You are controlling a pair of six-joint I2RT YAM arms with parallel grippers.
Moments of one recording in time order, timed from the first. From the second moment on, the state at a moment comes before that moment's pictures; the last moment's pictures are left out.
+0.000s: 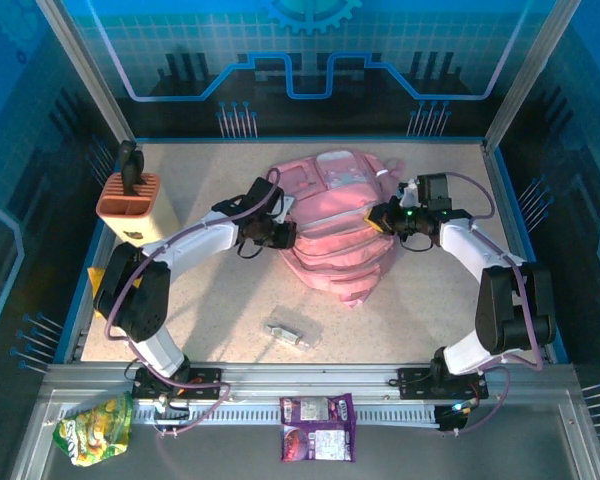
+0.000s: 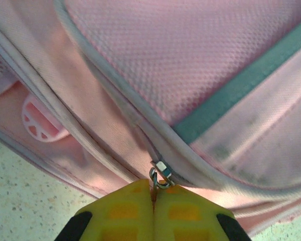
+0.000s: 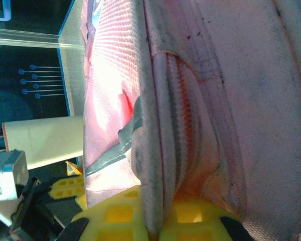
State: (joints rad) left arm -0.48 1.69 1.20 -0.54 0.25 -0.31; right arm 0.10 1.53 0.97 -0.28 -0.67 0.77
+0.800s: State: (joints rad) left arm -0.43 1.33 0.88 -0.43 0.31 -0.53; right arm 0.47 1.19 0.96 -0.55 -0.35 0.41
